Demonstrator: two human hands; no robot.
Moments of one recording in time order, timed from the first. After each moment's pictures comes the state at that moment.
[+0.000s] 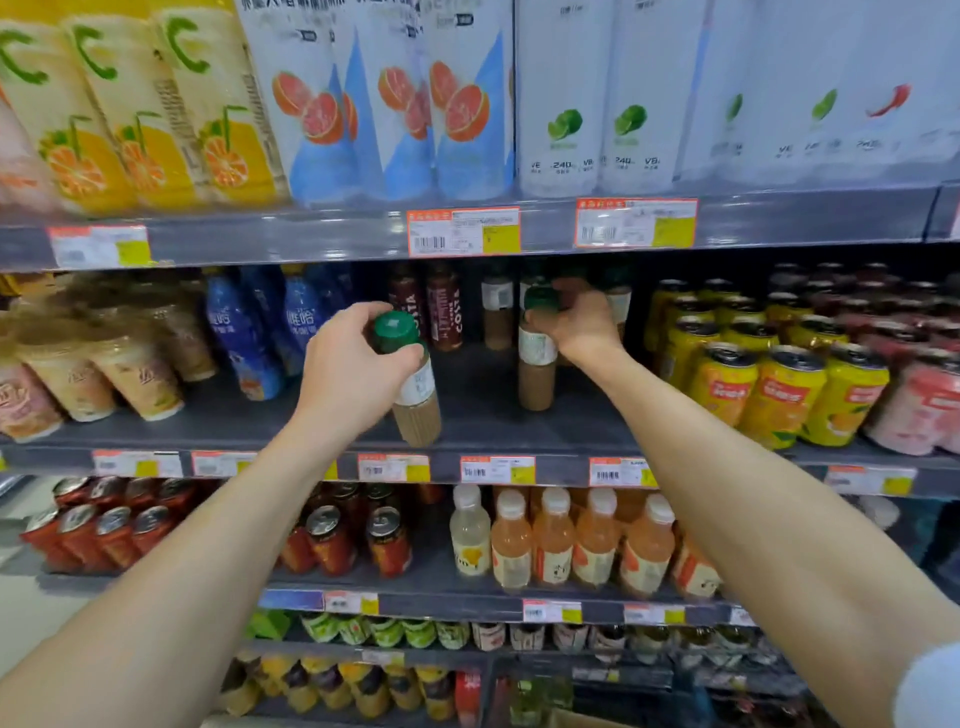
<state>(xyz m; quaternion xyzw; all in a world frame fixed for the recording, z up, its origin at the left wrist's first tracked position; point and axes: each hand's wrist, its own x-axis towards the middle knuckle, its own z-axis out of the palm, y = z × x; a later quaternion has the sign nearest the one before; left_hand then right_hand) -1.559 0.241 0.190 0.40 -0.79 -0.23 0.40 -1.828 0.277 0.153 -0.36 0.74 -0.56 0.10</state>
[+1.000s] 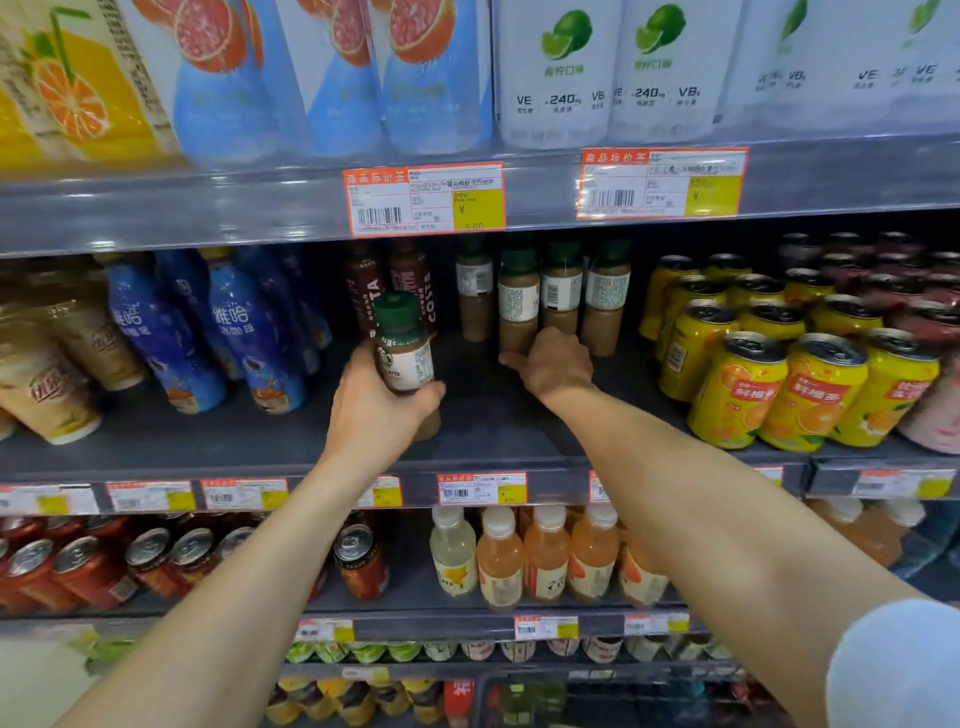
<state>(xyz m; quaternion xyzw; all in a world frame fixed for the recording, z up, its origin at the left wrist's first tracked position) -1.624 0.194 0.106 0.42 -0.77 -0.34 0.35 -1.846 0.237 0.081 -0.30 0.90 -0.31 0.08</state>
